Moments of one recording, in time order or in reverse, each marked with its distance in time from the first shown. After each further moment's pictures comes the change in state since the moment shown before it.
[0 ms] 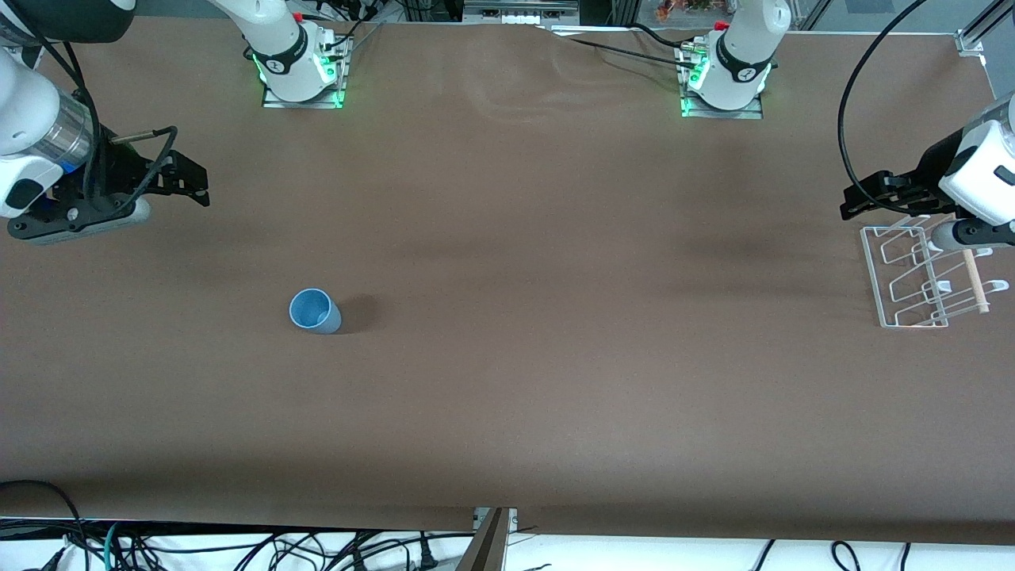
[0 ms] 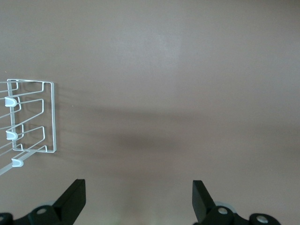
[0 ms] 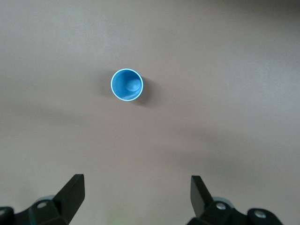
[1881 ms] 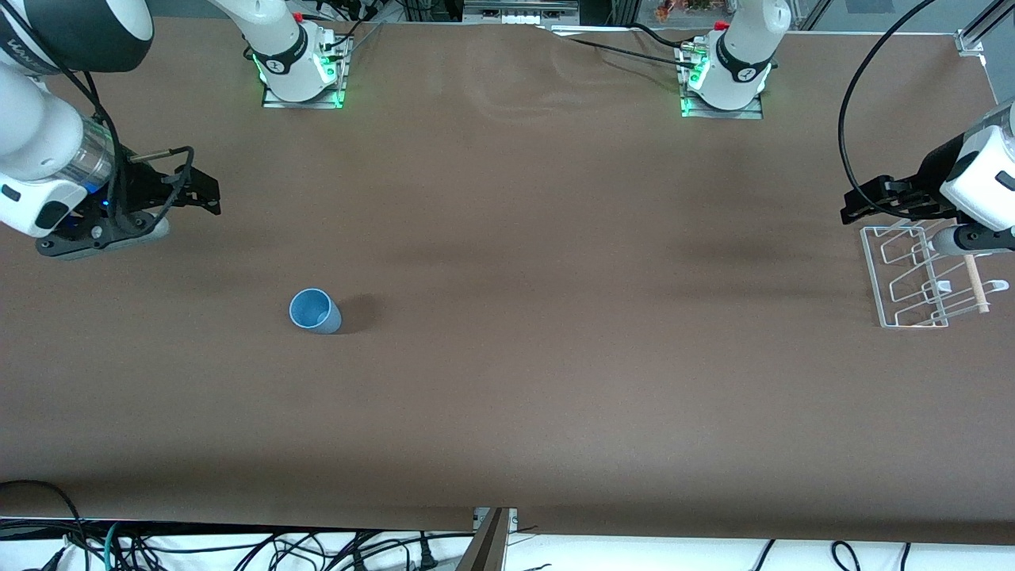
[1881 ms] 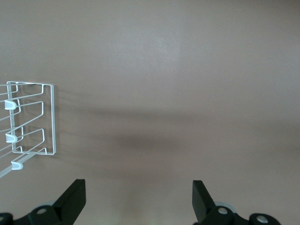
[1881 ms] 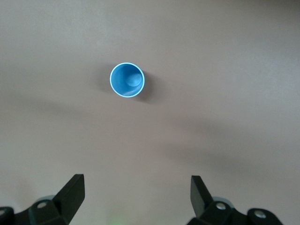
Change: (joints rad) left arm 0.002 0.016 -0.002 0.015 0.000 0.000 0.000; right arm 0.004 0.036 0.008 -0.020 0.000 0.011 -0.004
